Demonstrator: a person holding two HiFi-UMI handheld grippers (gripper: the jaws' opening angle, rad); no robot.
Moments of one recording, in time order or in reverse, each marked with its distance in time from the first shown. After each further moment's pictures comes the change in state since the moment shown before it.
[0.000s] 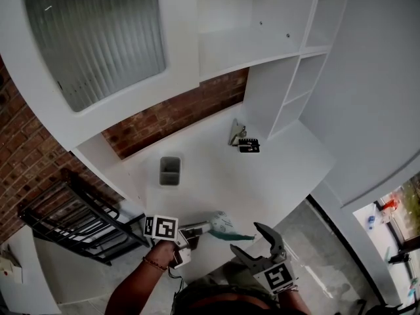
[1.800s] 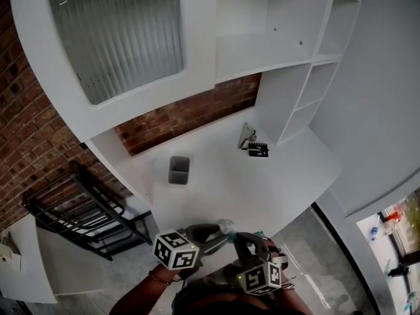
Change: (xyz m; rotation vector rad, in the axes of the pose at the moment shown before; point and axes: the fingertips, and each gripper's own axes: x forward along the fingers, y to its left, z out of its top) left arm 0.000 -0.073 -0.021 0.631 -0.025 0.112; right arm 0.033 0.024 -0.023 -0.302 0.189 0.021
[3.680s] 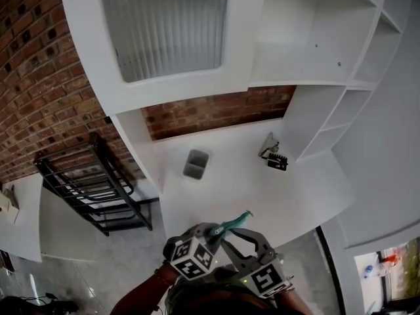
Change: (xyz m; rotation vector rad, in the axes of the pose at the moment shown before) left arm 0.009 0.023 -0.014 0.550 0.273 0.483; right arm -0.019 -0.010 0.072 0.067 -0.271 0.354
